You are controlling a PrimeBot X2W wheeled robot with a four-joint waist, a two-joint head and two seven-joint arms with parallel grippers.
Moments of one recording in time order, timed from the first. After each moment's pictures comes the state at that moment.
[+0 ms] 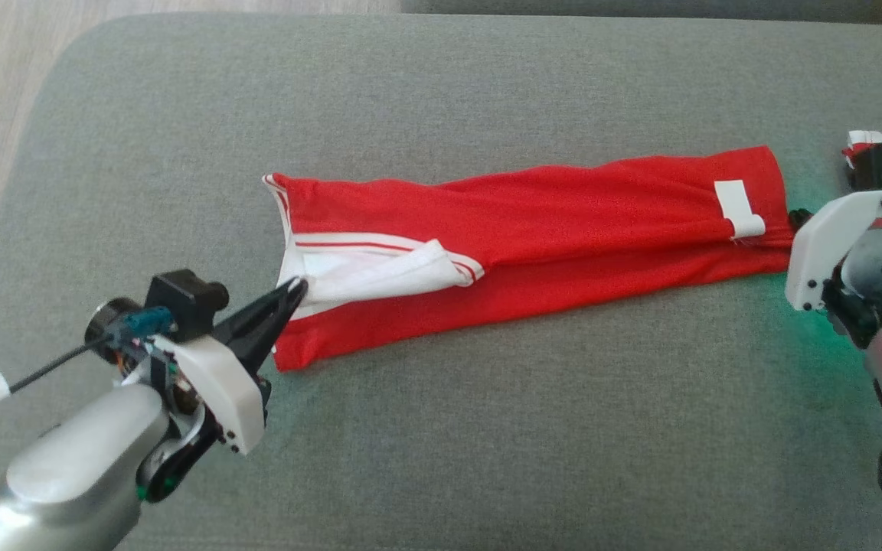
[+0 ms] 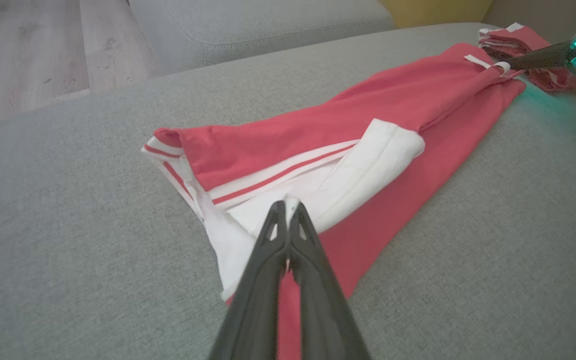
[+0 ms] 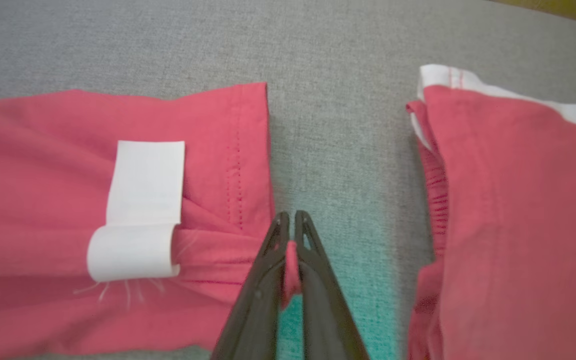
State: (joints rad) left arm -0.64 0.62 -1.06 0.30 -0.87 -0.05 -0.01; right arm -0.78 -0.34 0.29 1.07 0.34 0.12 0.28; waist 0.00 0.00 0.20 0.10
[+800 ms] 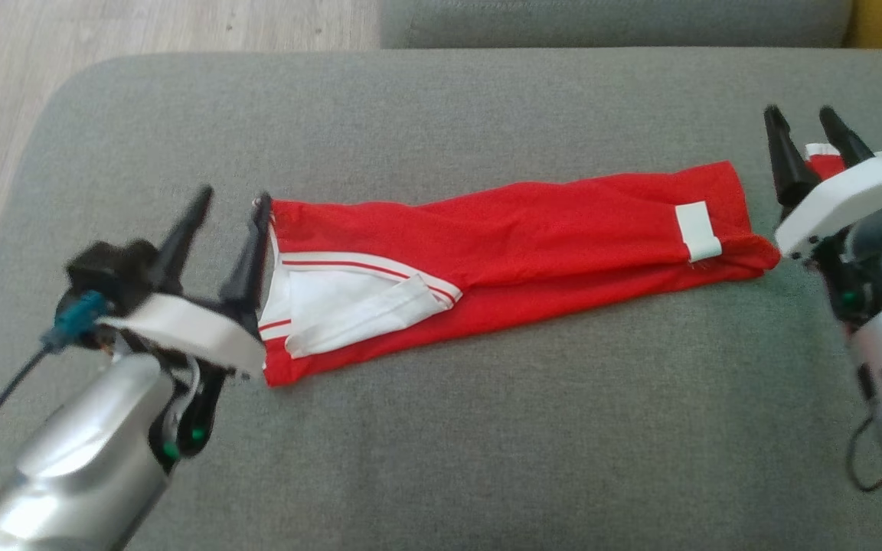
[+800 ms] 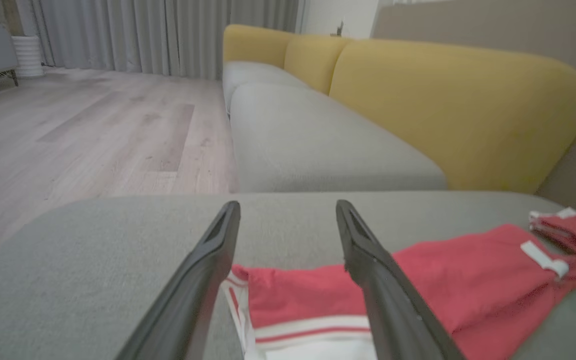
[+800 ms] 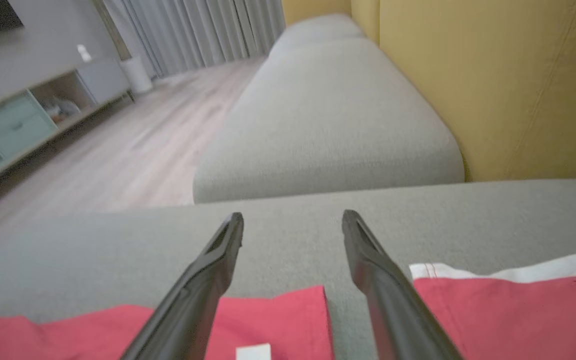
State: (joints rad) left arm -0.59 0.52 -0.88 0.34 -0.96 0.12 -0.24; right arm -0.71 -0.35 0.29 0.79 0.59 0.12 0.02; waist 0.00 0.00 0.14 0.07
